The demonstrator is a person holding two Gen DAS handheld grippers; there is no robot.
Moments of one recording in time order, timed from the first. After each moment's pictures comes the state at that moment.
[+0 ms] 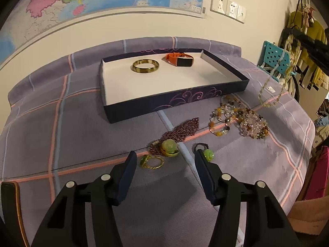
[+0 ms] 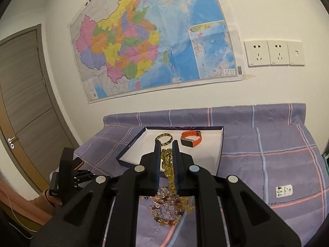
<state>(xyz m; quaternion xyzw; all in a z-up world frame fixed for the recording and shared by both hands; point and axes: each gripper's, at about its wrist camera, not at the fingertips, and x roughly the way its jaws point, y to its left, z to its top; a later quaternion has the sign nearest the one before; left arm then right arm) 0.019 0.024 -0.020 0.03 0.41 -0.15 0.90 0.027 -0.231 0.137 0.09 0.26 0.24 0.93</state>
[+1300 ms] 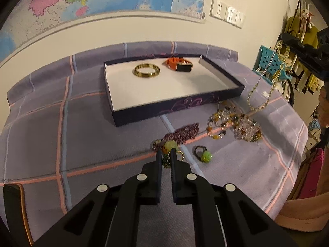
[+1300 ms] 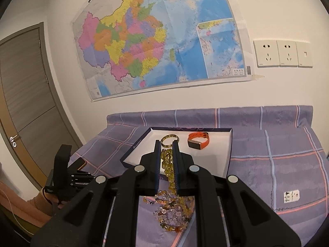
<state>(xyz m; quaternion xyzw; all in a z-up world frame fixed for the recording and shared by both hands) 0.016 0.037 -0.002 0.02 0.40 -0.17 0.90 0.037 -0.211 0.141 0.08 0.25 0.26 0.93</state>
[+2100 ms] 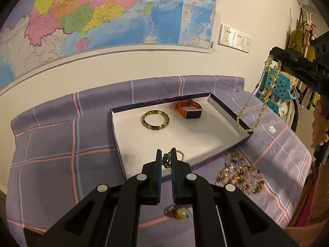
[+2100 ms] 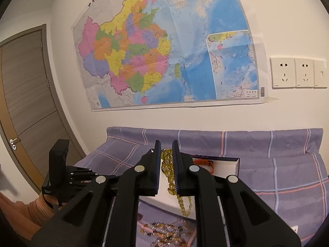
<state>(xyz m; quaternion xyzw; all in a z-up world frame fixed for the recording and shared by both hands) 0.079 0.033 0.052 0.02 0.35 -0.15 0.92 0.108 -0.189 0.172 0.08 0.24 0.27 0.93</state>
